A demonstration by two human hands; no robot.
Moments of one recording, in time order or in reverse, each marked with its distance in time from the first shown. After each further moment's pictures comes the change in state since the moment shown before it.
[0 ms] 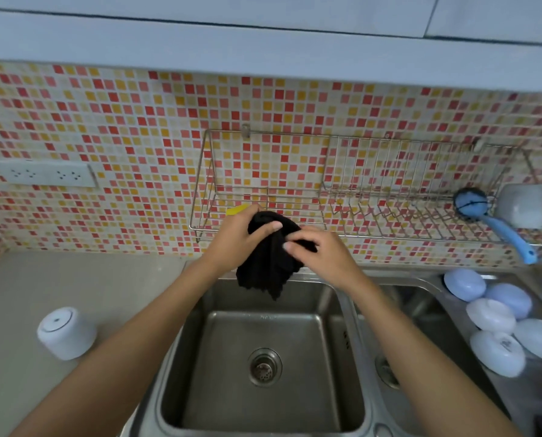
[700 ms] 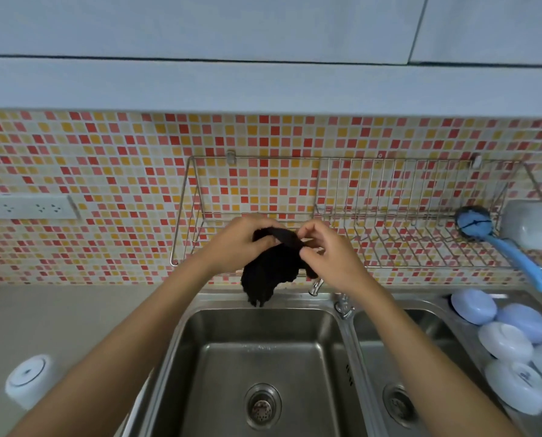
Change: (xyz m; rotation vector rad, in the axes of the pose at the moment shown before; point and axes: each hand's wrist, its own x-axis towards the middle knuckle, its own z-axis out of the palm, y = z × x) left_hand 0.067 0.019 -0.009 0.042 -0.280 0.213; right_hand 0.043 0.017 -0.038 0.147 0.099 -0.009
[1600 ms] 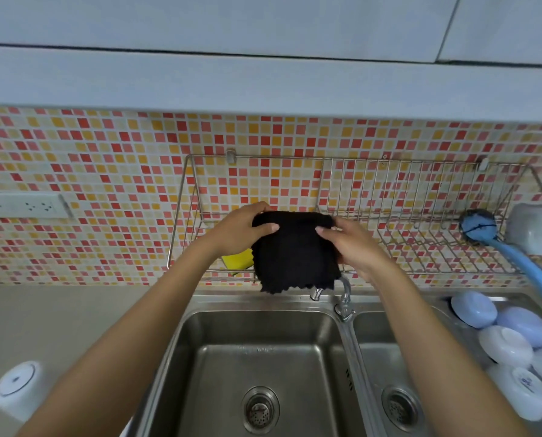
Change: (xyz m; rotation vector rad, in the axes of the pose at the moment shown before) left_hand 0.034 -0.039 -0.004 -0.096 -0.036 -0.250; right_hand 0.038 0.024 -0.025 0.361 0.046 0.460
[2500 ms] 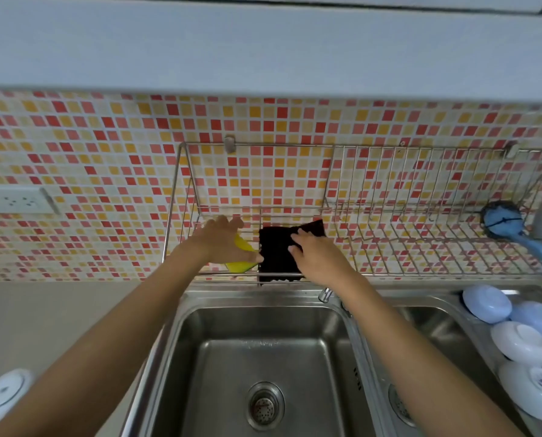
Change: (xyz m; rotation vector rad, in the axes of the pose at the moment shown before) left_hand 0.024 -0.073 0.002 0.549 -0.195 -0.378; right_hand 0.049 0.042 0.055 -1.016 -0.113 -0.227
